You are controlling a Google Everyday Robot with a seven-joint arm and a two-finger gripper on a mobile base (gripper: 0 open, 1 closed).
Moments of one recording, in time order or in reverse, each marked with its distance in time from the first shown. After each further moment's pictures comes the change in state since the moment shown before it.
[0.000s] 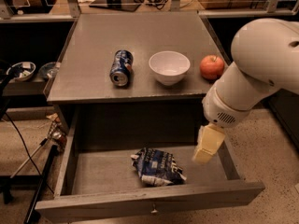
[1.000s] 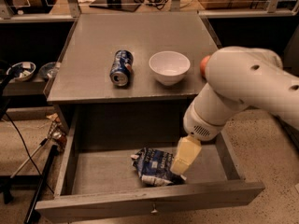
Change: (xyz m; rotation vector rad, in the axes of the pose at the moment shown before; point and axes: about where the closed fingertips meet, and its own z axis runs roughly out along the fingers) arm -0.025 0.019 0.054 -0.063 -0.027 0.069
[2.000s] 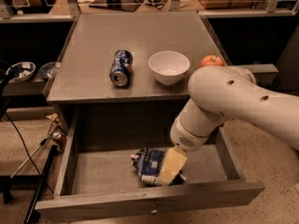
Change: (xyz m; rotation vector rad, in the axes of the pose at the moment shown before) arm -0.010 0.024 0.047 -0.088 0.001 0.021
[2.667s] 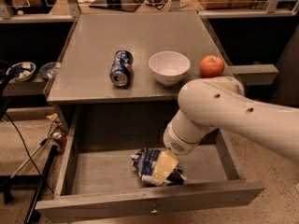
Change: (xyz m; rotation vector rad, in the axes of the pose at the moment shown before) arm -0.011 -0.008 0.022 0.080 -0.015 0.017
